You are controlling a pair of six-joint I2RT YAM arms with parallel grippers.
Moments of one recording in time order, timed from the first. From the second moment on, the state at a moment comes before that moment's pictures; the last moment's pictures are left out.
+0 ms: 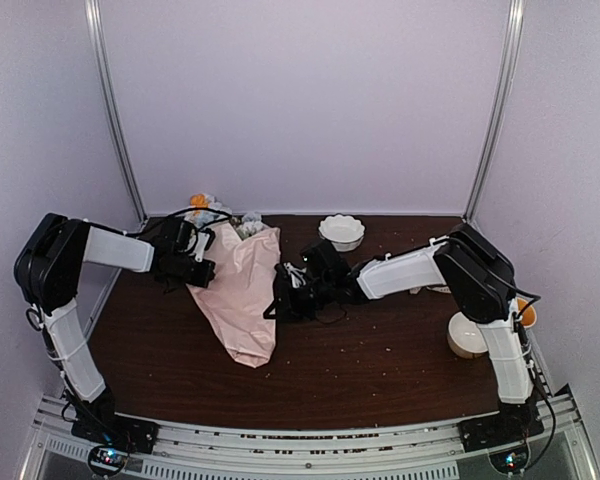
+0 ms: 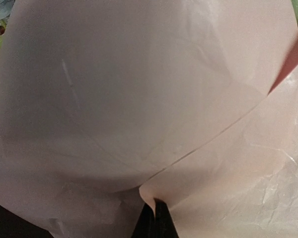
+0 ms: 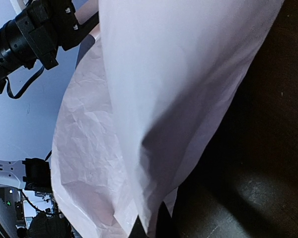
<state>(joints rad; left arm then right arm) -0.31 1.85 1.04 -0.04 0.09 -0.02 0.84 2.24 1.48 0.08 -0.60 0.81</state>
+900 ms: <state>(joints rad) -0.46 1.63 0.83 0.06 0.20 -0.04 0.86 1.85 0.99 -0.05 -0.58 0.55</state>
